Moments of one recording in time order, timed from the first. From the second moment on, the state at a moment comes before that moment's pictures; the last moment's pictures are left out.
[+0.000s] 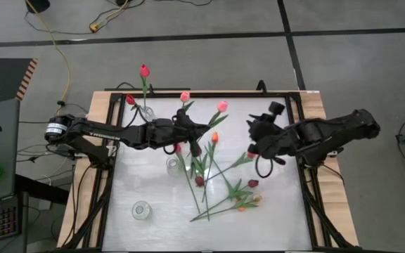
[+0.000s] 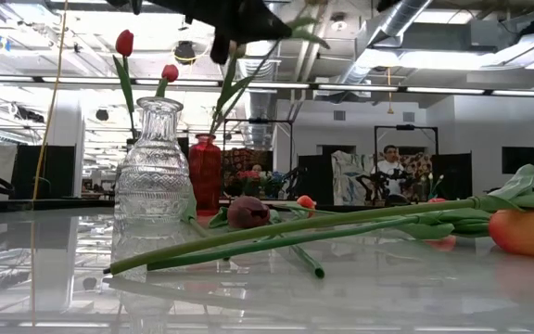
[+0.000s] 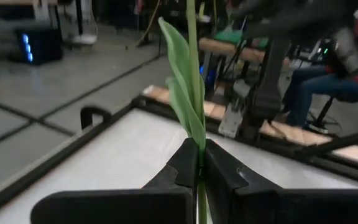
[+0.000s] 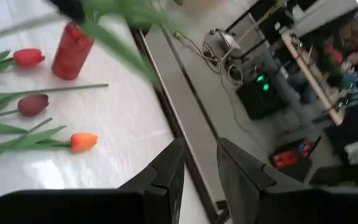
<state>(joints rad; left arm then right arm) 0.02 1.44 0.97 0.34 -0.33 -0.19 0.30 1.27 1.40 -1.07 1.02 0.13</state>
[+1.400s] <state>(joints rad) -0.02 1.18 0.47 1.30 -0.53 0.49 0.10 1.27 0.91 -0.35 0.85 0.14</state>
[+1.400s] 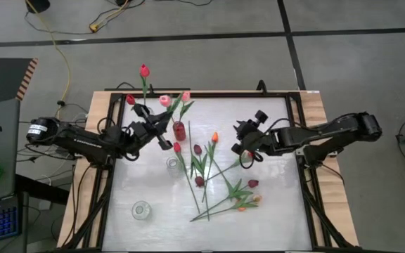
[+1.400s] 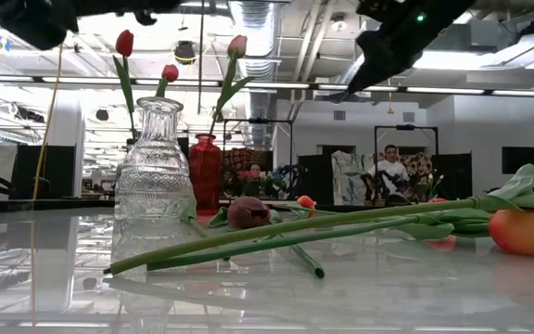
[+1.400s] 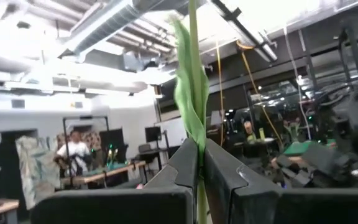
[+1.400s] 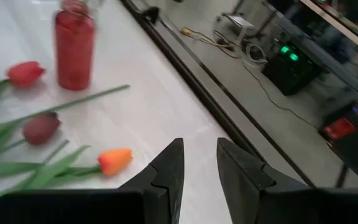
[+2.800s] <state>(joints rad) 0.15 1.23 0.45 1.13 -0.51 0.20 0.02 1.48 0.91 -0.12 0.70 0.02</state>
